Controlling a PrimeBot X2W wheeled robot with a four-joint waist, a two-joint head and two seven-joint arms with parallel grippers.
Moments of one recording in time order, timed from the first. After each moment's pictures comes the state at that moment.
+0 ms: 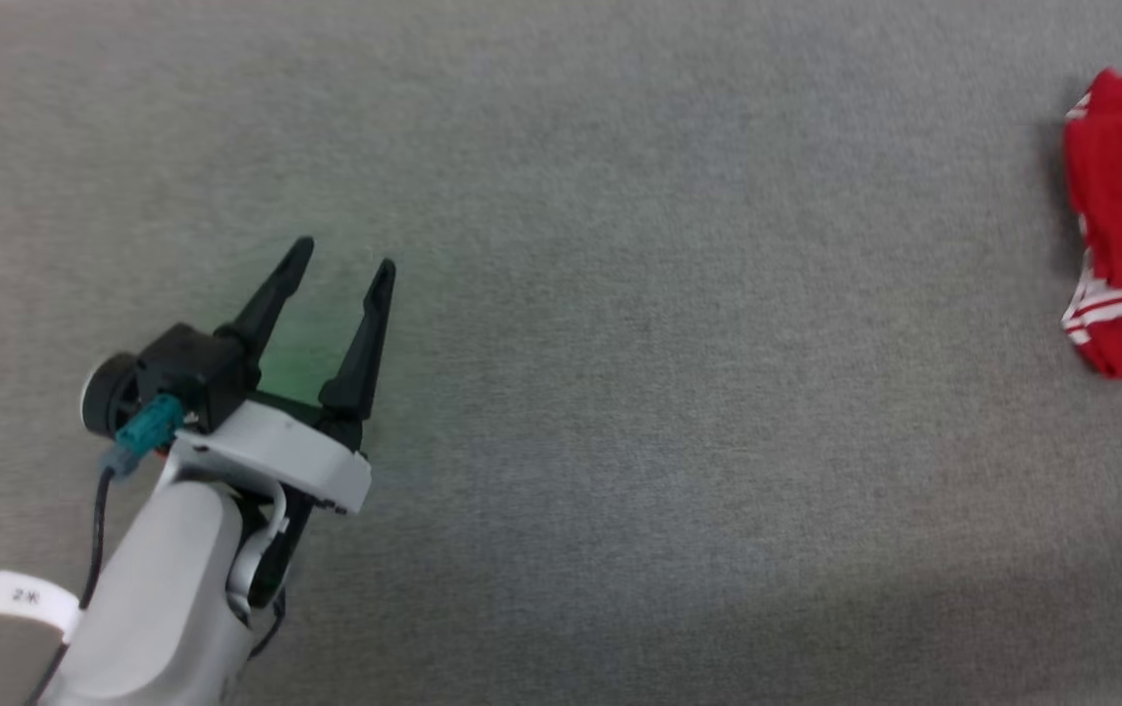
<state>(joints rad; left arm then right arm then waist) -0.50 0.37 -0.33 0.30 -0.43 -0.09 -0.26 -0.83 -0.98 0.51 0.60 0.51 0.13 0.09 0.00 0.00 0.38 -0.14</state>
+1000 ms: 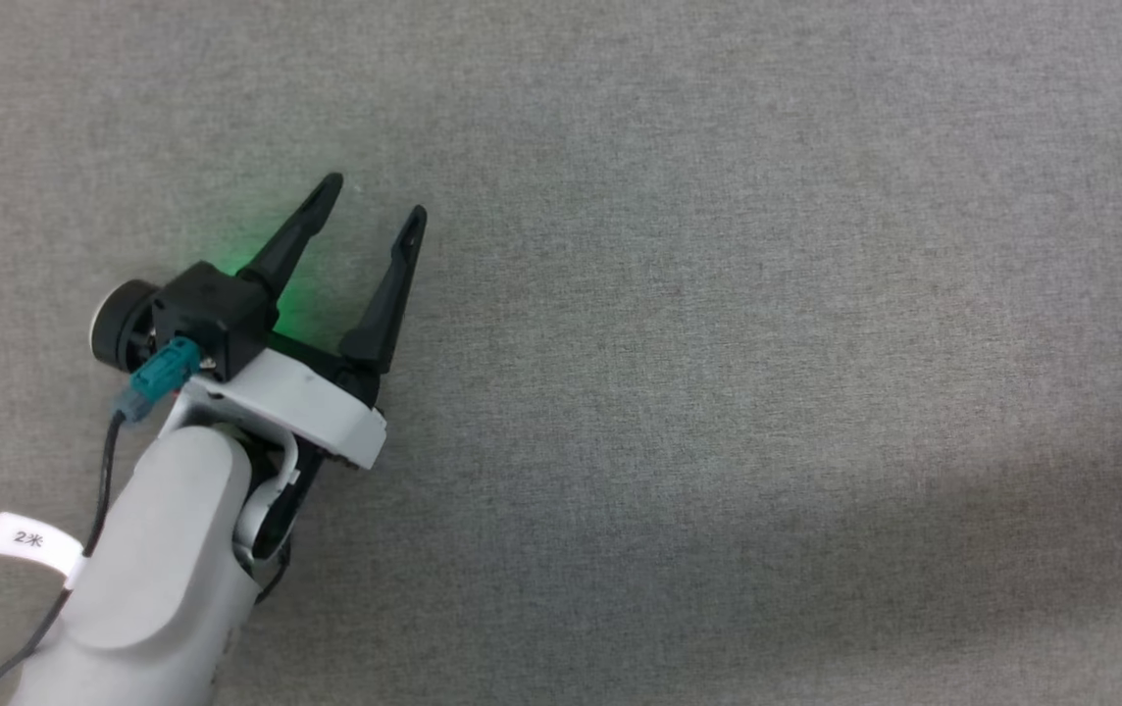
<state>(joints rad) -0.61 0.39 -0.39 0.31 -0.42 -0.11 -0.24 -1.01 -0.77 0.42 1.14 0.32 0.13 -0.08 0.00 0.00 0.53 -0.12</state>
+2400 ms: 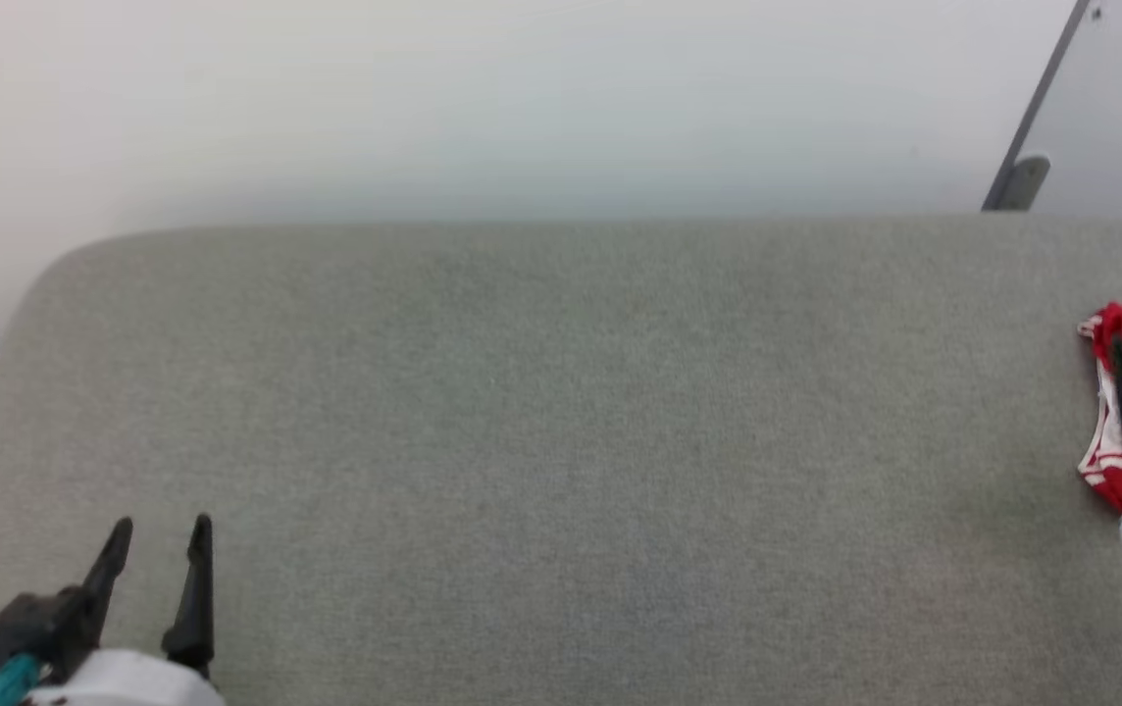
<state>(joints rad) -0.04 0.44 -0.10 0.25 -0.47 0.01 -0.26 -0.46 -0.47 0.10 0.61 0.23 0.13 -0.26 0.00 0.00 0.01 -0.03</state>
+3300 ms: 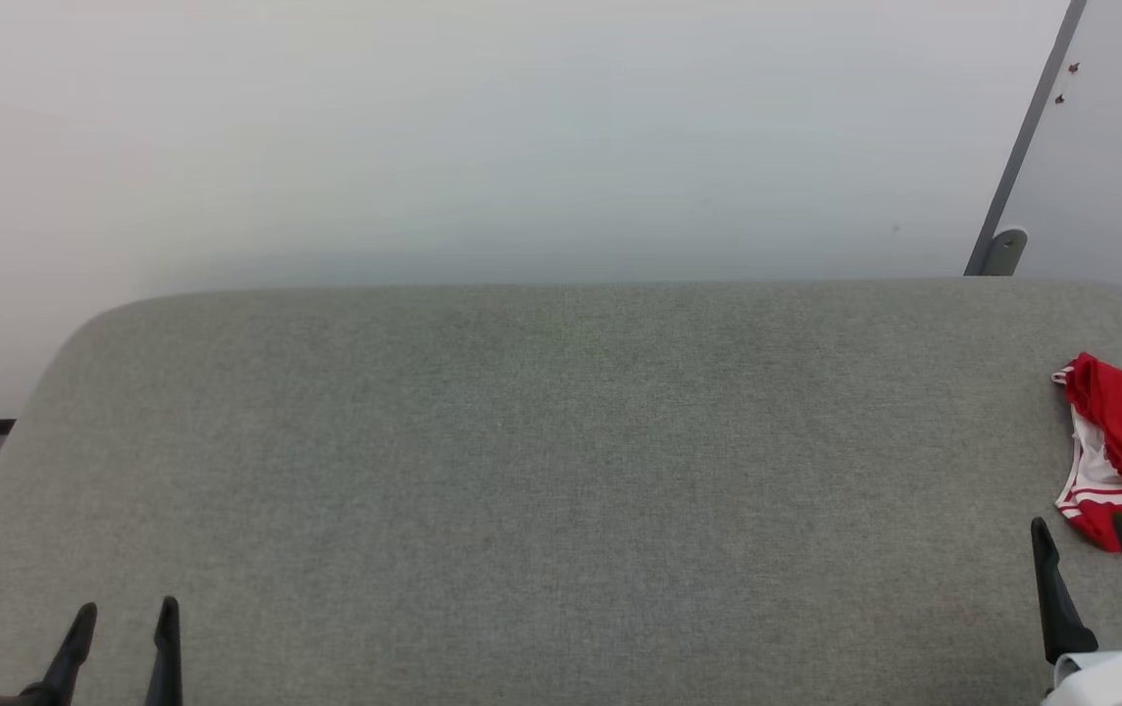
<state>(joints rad) 0.15 0.32 0.12 0.17 -0.31 -0.09 -0.26 -0.04 -0.24 -0.07 0.31 0.13 0.13 -0.26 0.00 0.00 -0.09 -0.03</state>
